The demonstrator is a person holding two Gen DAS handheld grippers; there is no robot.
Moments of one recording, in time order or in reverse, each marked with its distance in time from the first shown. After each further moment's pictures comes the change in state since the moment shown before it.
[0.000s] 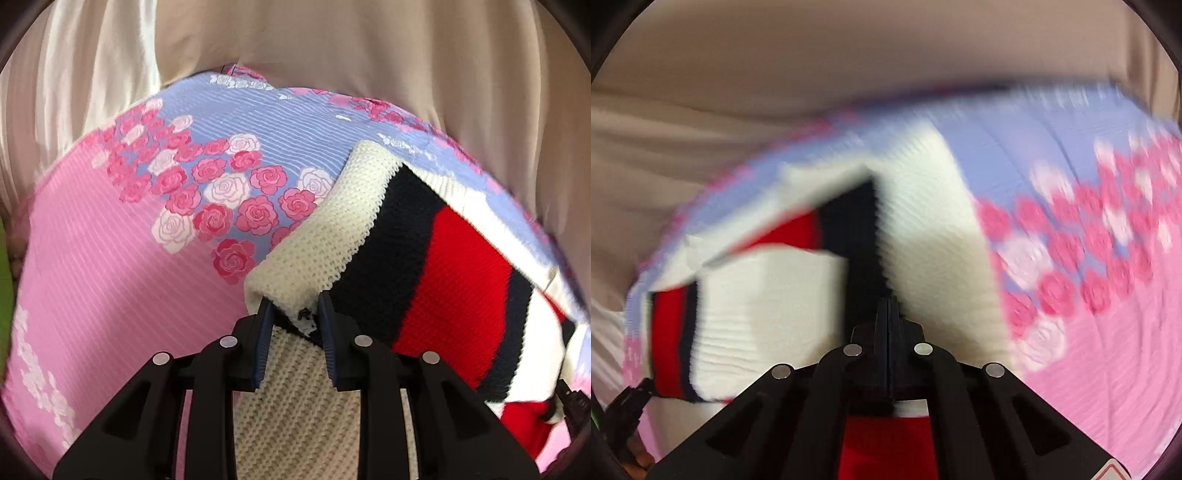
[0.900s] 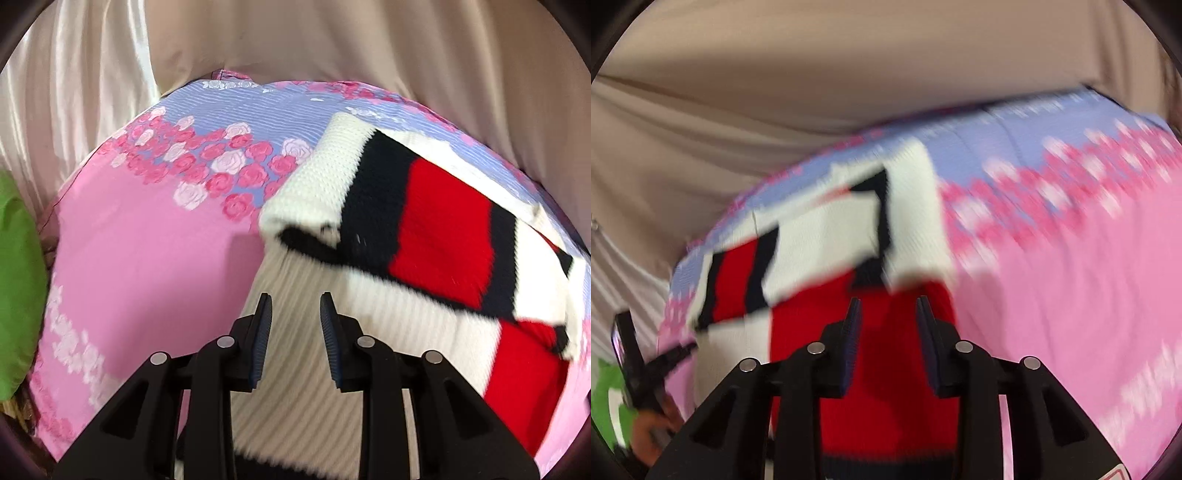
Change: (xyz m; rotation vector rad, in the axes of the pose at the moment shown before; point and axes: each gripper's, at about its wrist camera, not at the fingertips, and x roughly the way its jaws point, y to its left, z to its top) left arm -0.055 -0.010 -0.048 0.115 0.030 0.031; right arm -0.138 -0.043 -0.096 -0.082 -0.077 0.110
